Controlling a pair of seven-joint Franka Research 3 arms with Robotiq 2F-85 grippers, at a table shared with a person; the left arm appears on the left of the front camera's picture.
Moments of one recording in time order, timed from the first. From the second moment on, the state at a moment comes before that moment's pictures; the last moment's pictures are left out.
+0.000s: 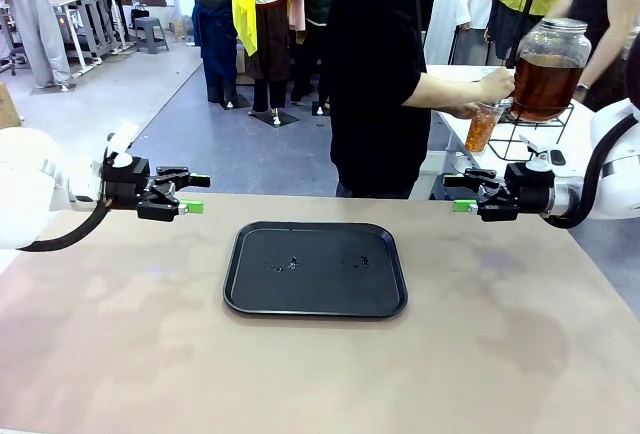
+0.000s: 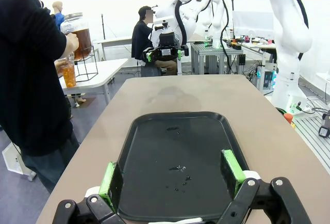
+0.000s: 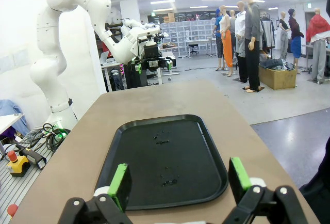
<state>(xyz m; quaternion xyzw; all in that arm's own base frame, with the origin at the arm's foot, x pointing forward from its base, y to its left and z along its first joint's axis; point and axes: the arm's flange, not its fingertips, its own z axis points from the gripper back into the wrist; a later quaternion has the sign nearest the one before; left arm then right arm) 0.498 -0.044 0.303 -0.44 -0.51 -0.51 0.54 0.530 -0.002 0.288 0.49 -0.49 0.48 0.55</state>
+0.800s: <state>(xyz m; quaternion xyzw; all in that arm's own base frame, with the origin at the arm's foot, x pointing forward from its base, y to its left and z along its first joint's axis) 0.498 -0.044 0.303 -0.44 -0.51 -0.51 0.54 0.530 -0.002 0.288 0.49 -0.49 0.48 0.55</state>
